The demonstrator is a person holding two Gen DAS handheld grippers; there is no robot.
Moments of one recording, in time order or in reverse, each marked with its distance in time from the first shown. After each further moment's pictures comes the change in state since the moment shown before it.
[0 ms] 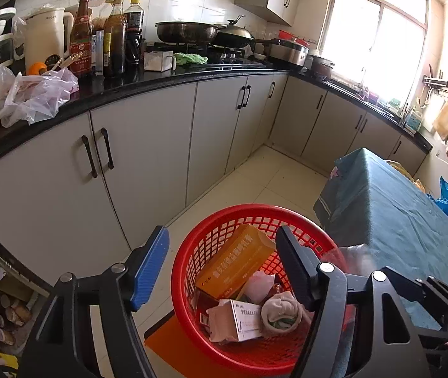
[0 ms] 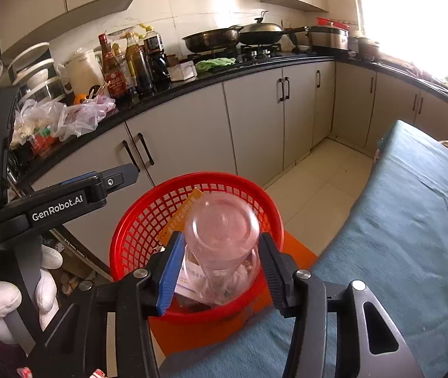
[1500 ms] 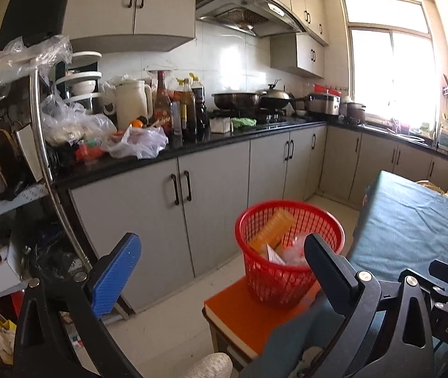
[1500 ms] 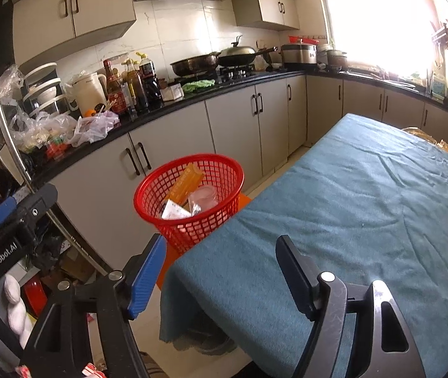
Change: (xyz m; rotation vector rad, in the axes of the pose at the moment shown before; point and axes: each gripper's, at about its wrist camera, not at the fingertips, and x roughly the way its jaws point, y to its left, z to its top) left arm -0.189 -0.034 -0.124 0.025 -0.305 0.302; right arm -0.129 0.009 -0.097 0.041 -0.094 -0.067
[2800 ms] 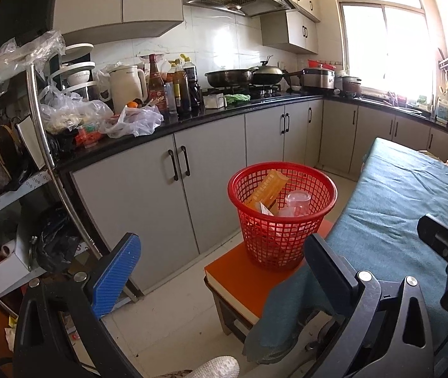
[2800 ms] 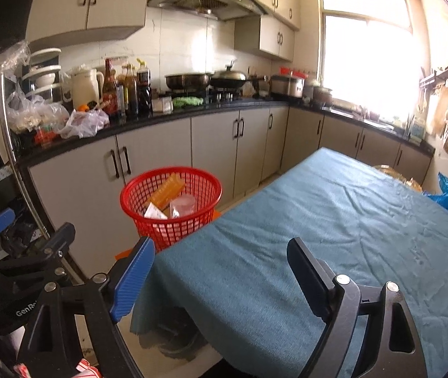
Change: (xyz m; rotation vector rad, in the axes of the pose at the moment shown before) left arm -0.019 -0.021 -0.038 0.064 0.077 0.012; right arm -0.047 0.023 -0.012 -0.141 -0.145 -0.166
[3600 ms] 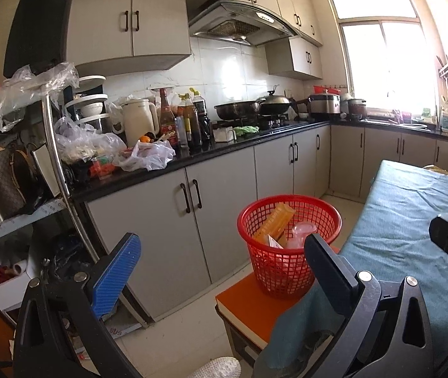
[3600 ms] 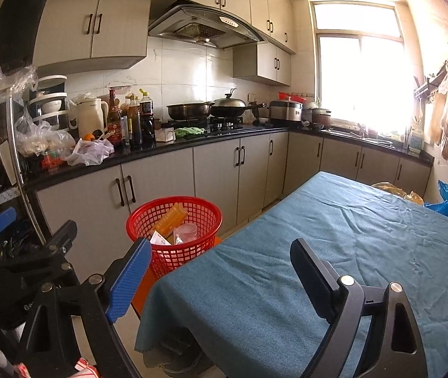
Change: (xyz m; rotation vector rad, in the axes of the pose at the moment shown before) left arm -0.022 -0.005 0.014 0.016 -0.149 0.062; right arm -0.020 -0.010 0.001 0.035 -0.105 0.026
